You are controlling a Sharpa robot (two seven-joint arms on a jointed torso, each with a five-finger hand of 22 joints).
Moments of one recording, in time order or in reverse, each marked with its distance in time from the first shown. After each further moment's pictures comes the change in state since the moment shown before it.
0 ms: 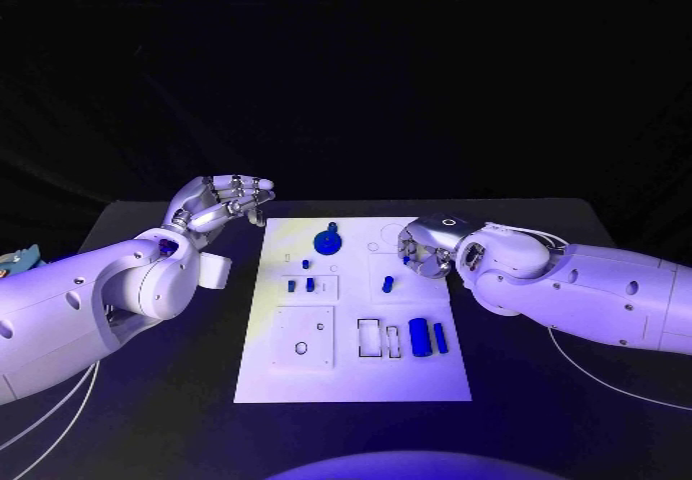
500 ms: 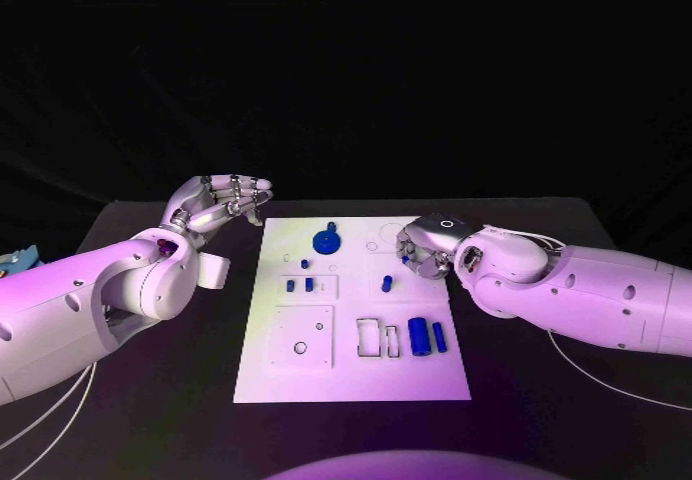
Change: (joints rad) left arm 0.000 0.000 0.000 0.000 -0.032 -0.034 -0.007; left_hand 0.007 0.007 0.003 -0.017 0.000 0.004 0.004 0.000 0.000 -0.035 0.010 -0.006 -0.007 -0.019 0.005 -0.012 -0.008 0.000 -0.009 0.005 0.000 0.004; right arm -0.008 -0.003 -0.003 0.009 -0.042 -0.027 -0.011; right_hand -0.002 0.005 0.004 -0.004 -0.004 0.007 -0.003 0.008 0.003 0.007 0.000 0.000 -0.002 0.000 0.000 -0.006 -0.023 0.000 -0.004 -0.004 -0.014 -0.008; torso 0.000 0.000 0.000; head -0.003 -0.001
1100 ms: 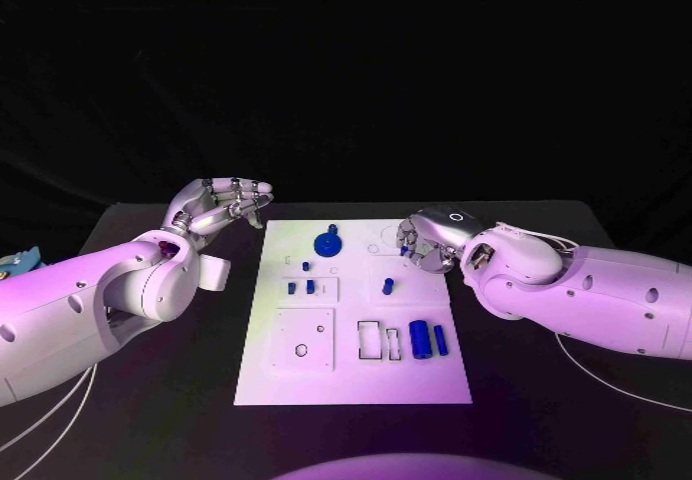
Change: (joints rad) left arm -0.001 0.001 0.000 -0.006 -0.005 -0.005 -0.008; left_hand 0.000 0.000 0.001 -0.005 0.000 -0.004 0.004 0.000 0.001 -0.011 0.004 -0.004 -0.003 -0.007 0.007 -0.004 -0.002 0.000 -0.005 0.002 0.000 0.002; right arm 0.021 -0.046 0.008 0.076 0.016 -0.101 -0.007; right_hand -0.016 0.008 -0.003 0.003 -0.004 0.004 -0.005 -0.005 0.002 0.010 -0.004 -0.009 -0.003 -0.004 -0.004 0.000 0.001 0.000 0.000 0.000 0.004 0.006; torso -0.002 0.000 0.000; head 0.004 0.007
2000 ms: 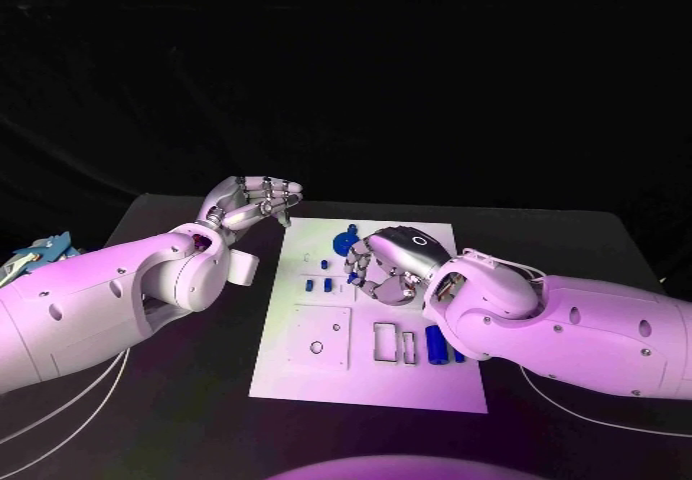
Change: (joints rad) left arm -0.004 0.020 0.000 0.001 0.010 0.001 -0.013; left_hand 0.004 0.004 -0.001 -0.001 0.000 0.000 0.000 -0.004 0.000 -0.007 0.000 -0.003 -0.001 -0.004 -0.004 -0.004 -0.002 0.000 0.000 0.000 0.000 0.001; right arm -0.030 0.137 -0.003 0.151 0.094 -0.059 0.026; right_hand -0.024 -0.005 -0.006 0.016 -0.006 -0.002 -0.002 -0.001 0.002 0.007 0.000 -0.014 -0.003 0.004 -0.004 -0.004 0.002 0.000 0.000 0.000 0.002 0.000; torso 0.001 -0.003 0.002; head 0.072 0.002
